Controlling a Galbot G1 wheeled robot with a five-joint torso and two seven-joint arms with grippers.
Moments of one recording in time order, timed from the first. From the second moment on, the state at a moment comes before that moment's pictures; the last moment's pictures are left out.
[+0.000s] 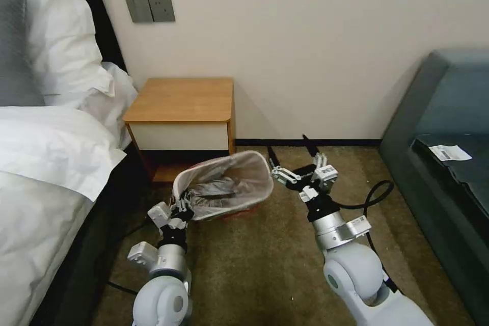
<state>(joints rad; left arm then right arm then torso) 1.54 -1.49 -0.41 -2.03 -0.46 -0.05 -0.17 -1.24 1.13 0.16 2.05 0.12 0.28 -0.07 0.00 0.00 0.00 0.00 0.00</state>
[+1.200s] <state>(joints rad) 1.51 -1.51 -0.39 -1.96 0.01 -0.10 -0.19 -0.78 1.00 -0.32 1.74 0.06 -0.10 -0.26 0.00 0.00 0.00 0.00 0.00</state>
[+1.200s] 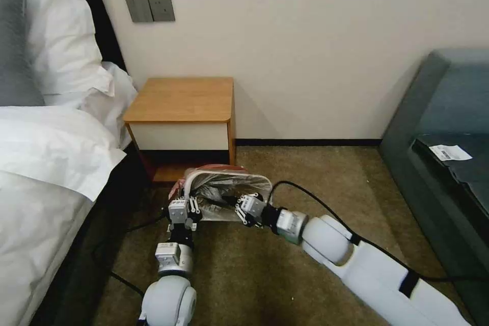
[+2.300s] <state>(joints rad) 1.64 -1.56 -0.34 -2.03 0.18 -0.12 -0.20 -0.60 1.16 -0.54 1.42 0.07 -0.18 -0.13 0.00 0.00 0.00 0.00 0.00</state>
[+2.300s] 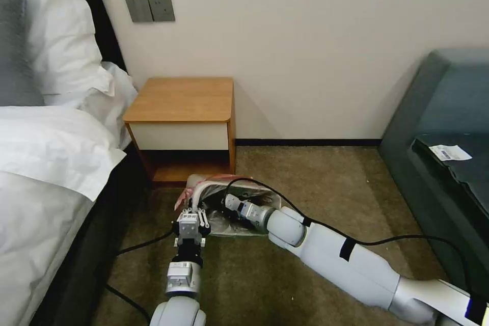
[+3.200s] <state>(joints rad) 1.55 -1.52 -0.37 -2.00 -0.14 0.04 -0.26 -0.96 0.99 -0.19 1.94 0.15 -0.05 -0.13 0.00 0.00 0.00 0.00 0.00</state>
